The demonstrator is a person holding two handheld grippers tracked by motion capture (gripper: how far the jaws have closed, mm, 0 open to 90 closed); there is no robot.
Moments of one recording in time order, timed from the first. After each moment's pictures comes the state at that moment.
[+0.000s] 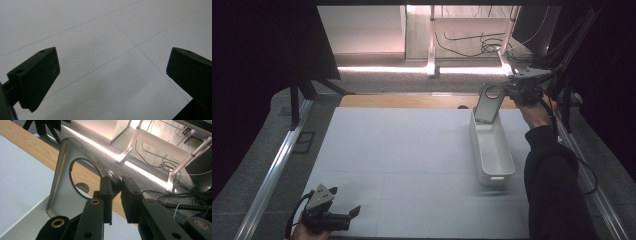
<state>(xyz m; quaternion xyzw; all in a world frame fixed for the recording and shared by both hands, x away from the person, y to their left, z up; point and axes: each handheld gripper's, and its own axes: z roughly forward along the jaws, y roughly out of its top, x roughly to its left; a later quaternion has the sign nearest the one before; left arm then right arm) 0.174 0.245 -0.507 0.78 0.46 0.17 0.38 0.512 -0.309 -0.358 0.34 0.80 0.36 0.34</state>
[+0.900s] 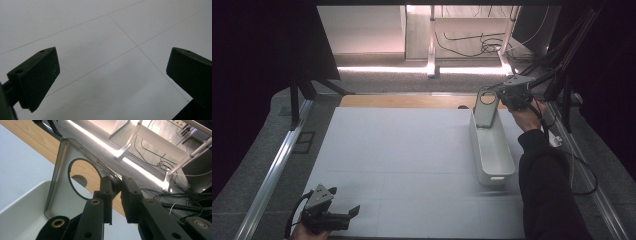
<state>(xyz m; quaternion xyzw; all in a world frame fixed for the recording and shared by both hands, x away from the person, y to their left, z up) 0.174 0.246 -0.507 0.78 0.47 0.16 0.38 0.525 -0.297 -0.392 0.33 0.81 0.33 0.36</state>
